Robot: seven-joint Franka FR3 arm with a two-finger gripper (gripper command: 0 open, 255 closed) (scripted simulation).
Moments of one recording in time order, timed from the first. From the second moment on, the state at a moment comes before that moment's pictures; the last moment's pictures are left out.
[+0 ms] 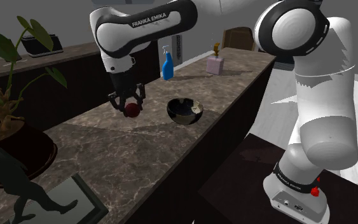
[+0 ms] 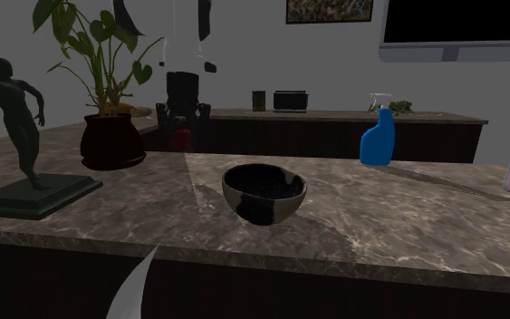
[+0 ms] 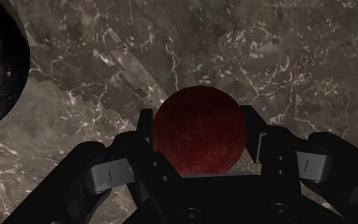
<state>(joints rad) 0.28 0.40 0.24 -1.45 -0.01 1.68 0.59</state>
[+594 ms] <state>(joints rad) 0.29 0.39 0.24 -1.34 -0.01 1.56 0.60</state>
